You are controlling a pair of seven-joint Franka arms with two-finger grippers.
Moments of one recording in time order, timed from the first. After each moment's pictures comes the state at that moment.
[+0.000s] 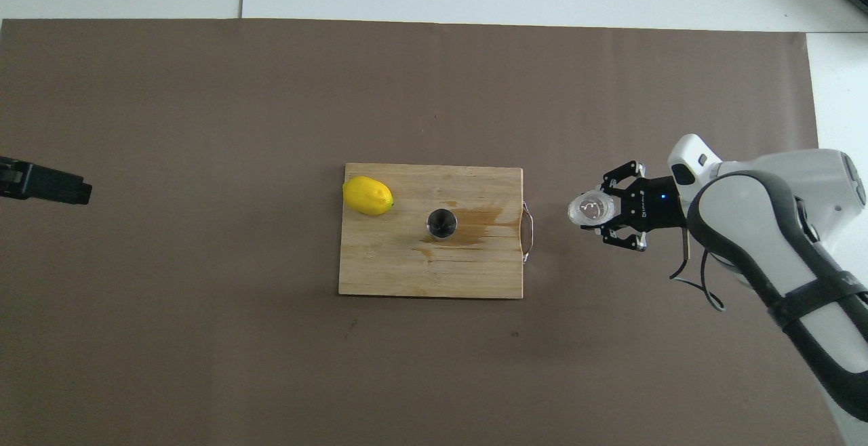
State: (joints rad) left arm -0.02 -0.05 -0.04 -1.54 -0.02 1.50 0.16; right arm -0.09 0.14 0.13 -2.13 0.74 2.16 -1.88
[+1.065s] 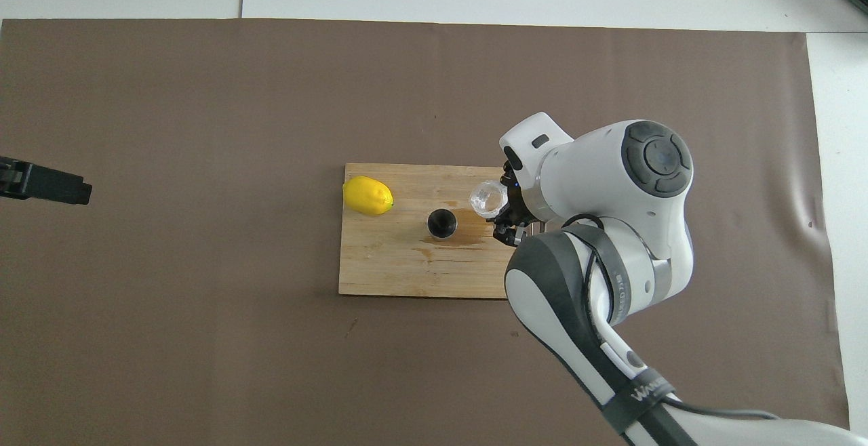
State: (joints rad) left arm -0.02 -0.05 -0.04 -1.54 -0.02 1.50 0.16; right arm 0.30 0.16 0.13 -1.92 0.22 2.21 -1.06
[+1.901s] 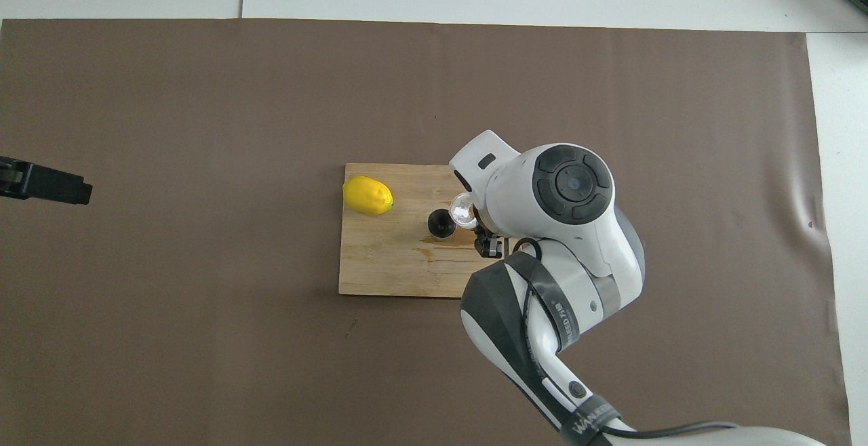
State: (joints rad) left arm -0.02 -0.05 -0.04 -1.54 -0.02 1.50 0.16; right arm 0.39 0.20 0.13 -1.88 0.03 2.19 -1.01
